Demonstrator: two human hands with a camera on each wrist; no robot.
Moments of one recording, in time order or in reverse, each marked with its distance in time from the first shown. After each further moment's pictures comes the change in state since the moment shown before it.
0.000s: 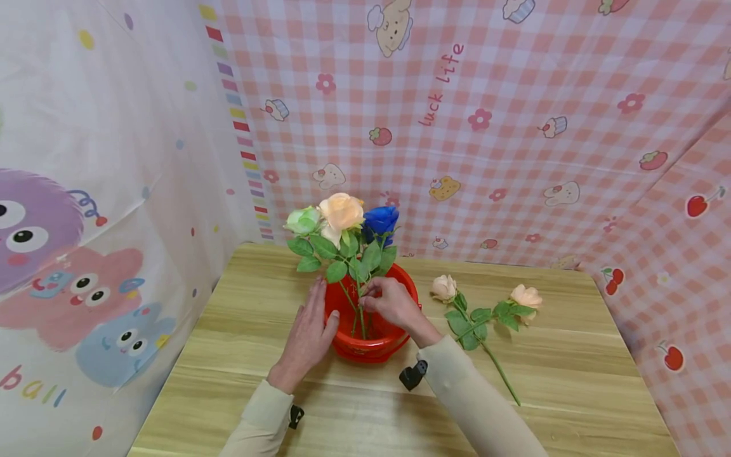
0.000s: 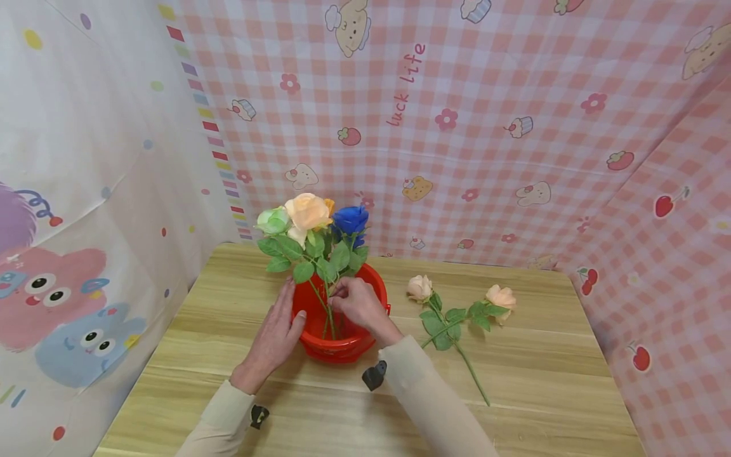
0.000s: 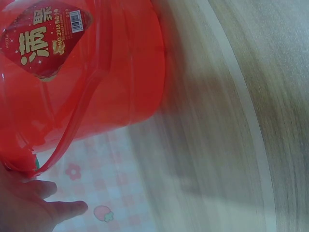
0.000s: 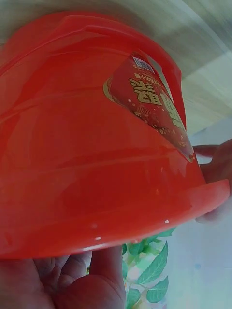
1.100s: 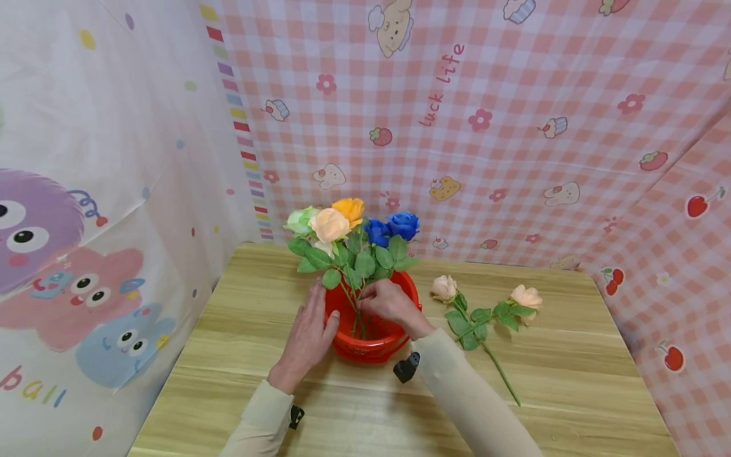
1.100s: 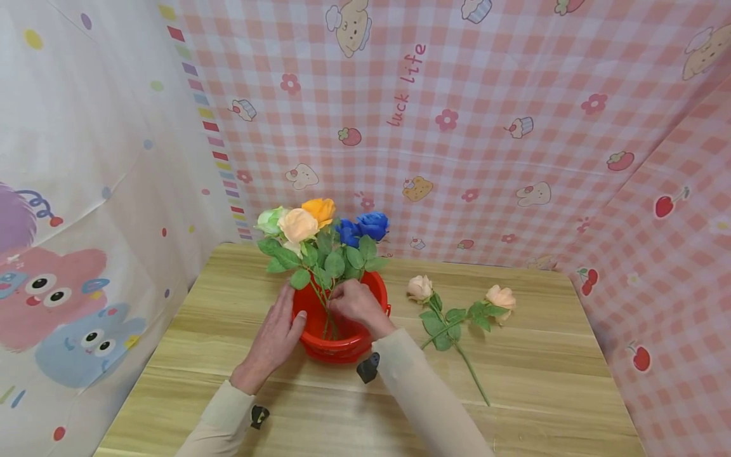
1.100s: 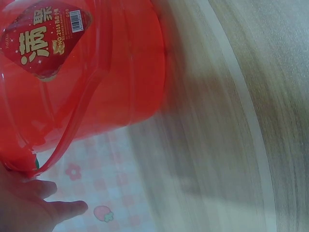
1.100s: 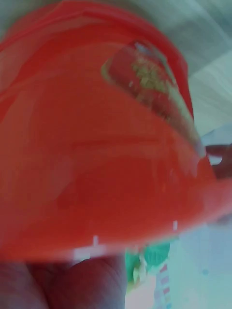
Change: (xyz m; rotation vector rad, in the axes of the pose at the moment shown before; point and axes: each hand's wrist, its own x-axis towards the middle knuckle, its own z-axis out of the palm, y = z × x) left_hand 0.000 -0.002 0.002 -0.006 0.023 0.014; right_hand 0.010 -0.002 0.001 -0.173 -0.104 0.076
